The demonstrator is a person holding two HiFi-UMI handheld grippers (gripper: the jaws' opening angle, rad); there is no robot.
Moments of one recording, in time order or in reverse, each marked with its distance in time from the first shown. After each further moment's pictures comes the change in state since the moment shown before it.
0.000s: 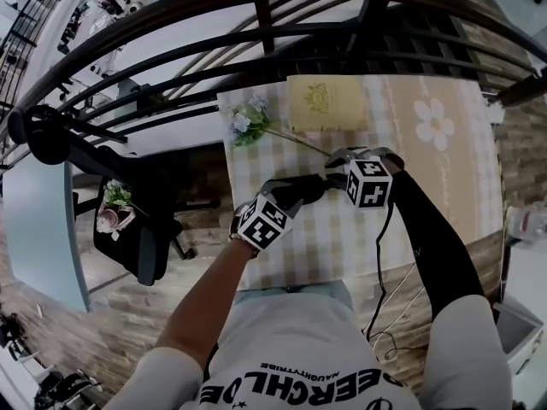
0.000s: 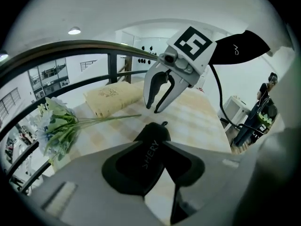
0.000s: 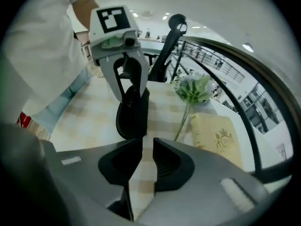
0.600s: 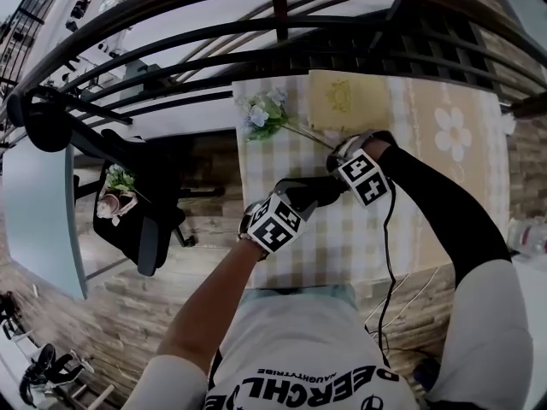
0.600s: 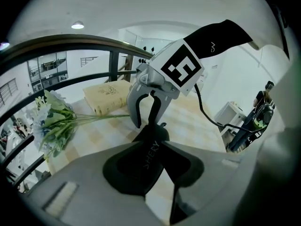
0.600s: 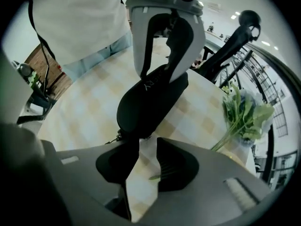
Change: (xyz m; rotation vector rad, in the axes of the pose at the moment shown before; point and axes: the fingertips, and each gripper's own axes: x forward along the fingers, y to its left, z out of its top) left arm 0.005 -0.002 0.003 -0.045 -0.015 -0.042; right arm 0.053 0.011 -0.012 -0.602 0.162 0.281
